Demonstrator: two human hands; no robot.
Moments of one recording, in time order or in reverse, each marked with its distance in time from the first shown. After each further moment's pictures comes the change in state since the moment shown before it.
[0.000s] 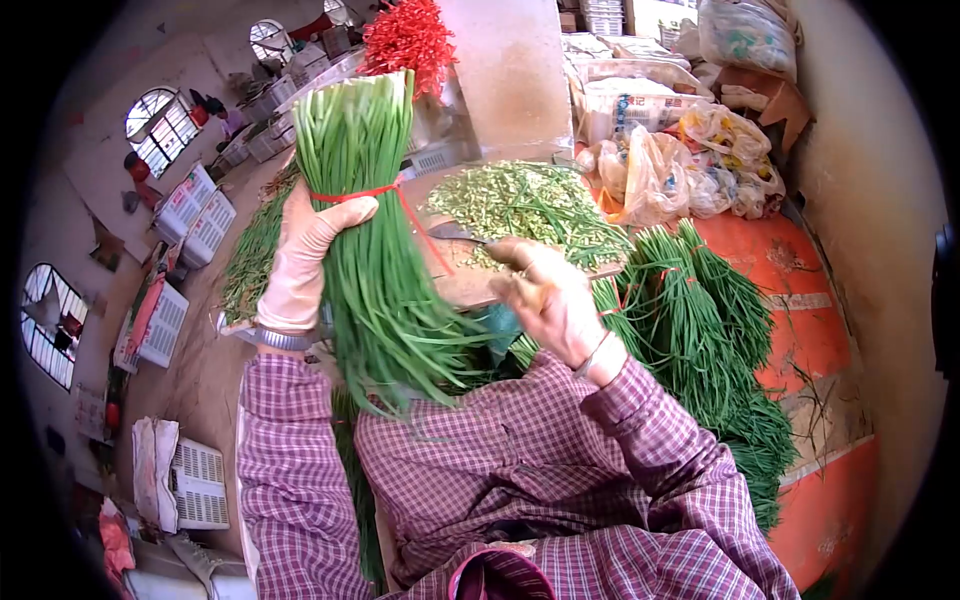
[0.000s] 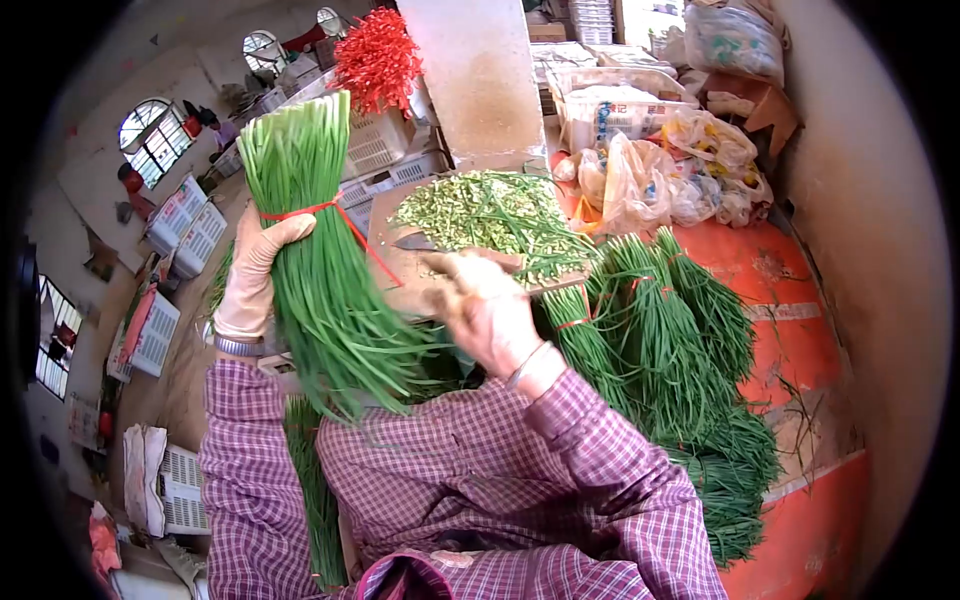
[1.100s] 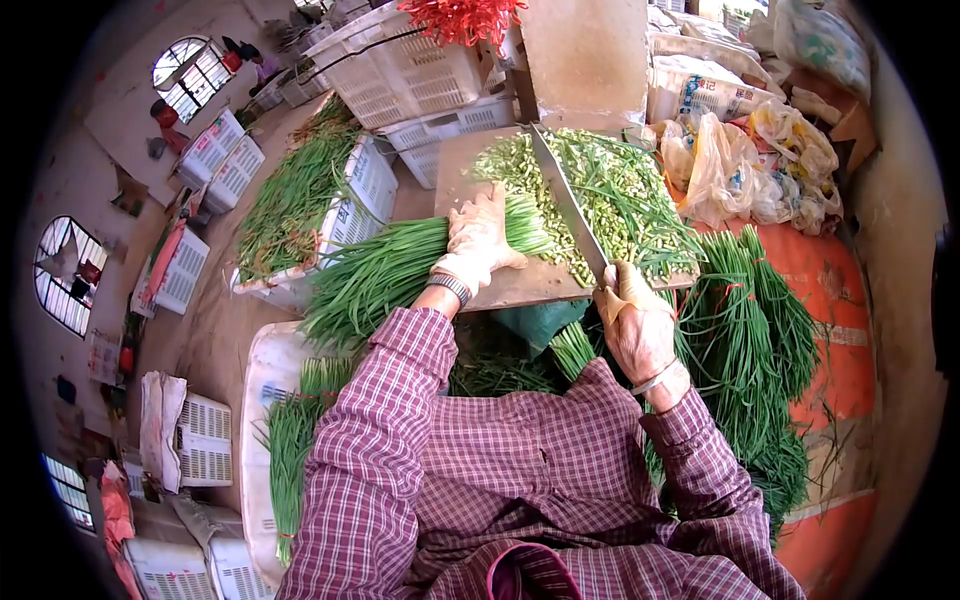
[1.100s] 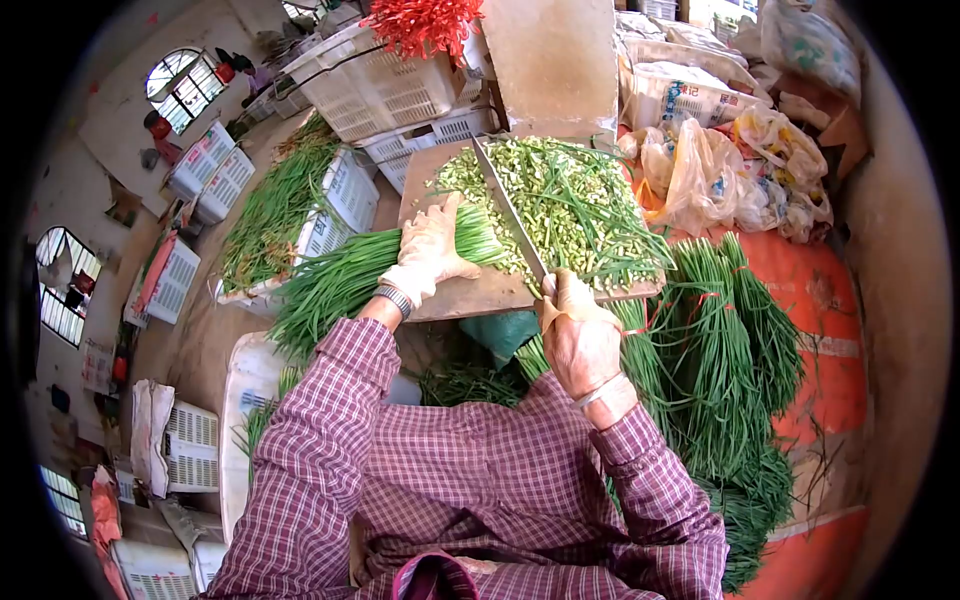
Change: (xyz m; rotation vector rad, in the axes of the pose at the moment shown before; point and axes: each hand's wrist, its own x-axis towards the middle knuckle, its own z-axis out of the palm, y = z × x) left_hand 0.068 -0.215 0.072 1.488 -0.229 -0.169; right_hand -0.021 0.077 0.035 -0.411 0.003 0.290
